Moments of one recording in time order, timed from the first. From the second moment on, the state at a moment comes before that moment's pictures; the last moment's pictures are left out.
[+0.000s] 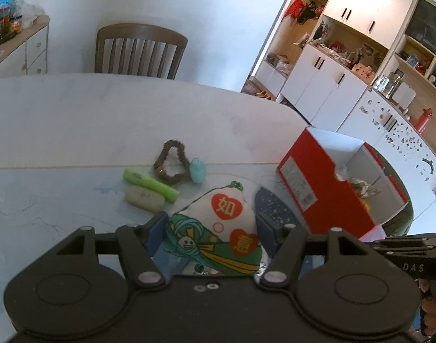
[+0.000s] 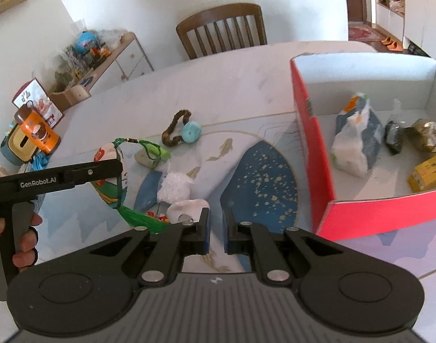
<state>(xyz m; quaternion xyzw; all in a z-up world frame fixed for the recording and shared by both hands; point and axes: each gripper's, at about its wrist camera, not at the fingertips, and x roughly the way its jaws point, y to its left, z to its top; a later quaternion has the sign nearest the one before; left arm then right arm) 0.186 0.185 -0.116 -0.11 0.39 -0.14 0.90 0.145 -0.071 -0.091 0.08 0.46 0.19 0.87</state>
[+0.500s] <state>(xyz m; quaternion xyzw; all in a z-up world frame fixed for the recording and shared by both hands) 0.170 0.161 -0.081 -0.09 0.38 -0.16 0.91 0.128 -0.127 -0.057 0.12 0.42 0.19 0.88</state>
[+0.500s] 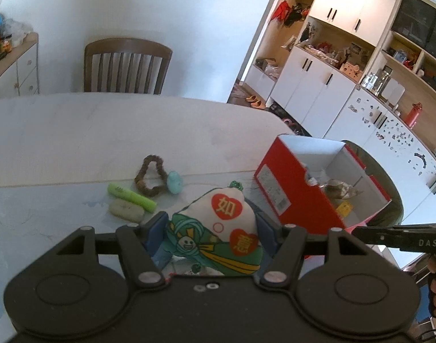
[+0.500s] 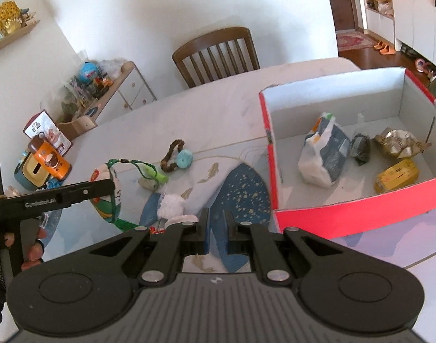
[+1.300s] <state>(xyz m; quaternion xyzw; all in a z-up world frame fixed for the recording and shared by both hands) 0.143 0.197 -0.097 -0.12 0.39 -0.10 0.91 0.175 -0.011 -0.137 -0.01 0.45 0.28 0.85</state>
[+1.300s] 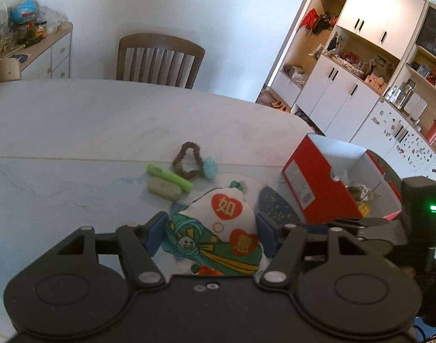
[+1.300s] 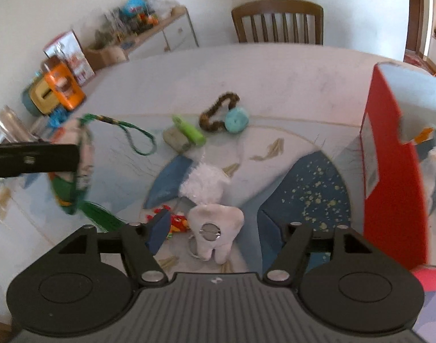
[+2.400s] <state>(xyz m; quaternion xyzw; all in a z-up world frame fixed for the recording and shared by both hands) 0.152 0.173 -0.084 -0.11 0.38 -0.12 0.91 0.168 -0.024 -0.101 -0.03 0.45 0.27 0.85</state>
